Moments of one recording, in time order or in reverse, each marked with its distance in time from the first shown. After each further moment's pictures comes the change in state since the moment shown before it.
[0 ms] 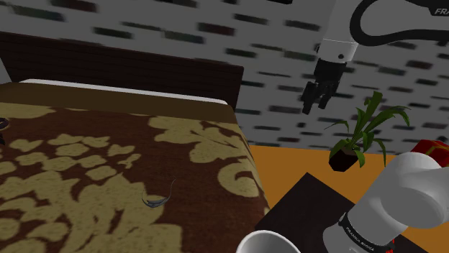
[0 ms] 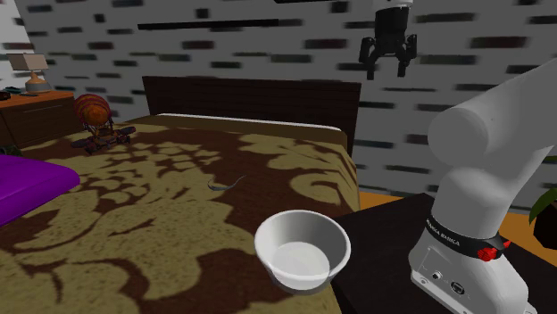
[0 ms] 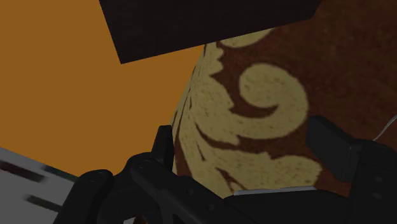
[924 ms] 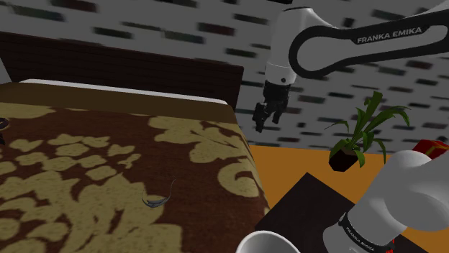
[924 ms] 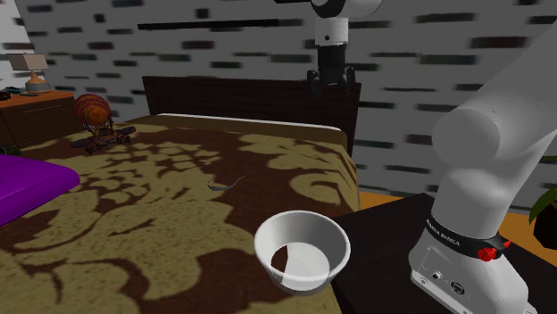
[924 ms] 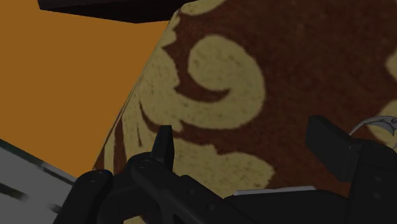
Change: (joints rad) arm 0.107 0.325 0.156 0.028 0.071 0.300 0.094
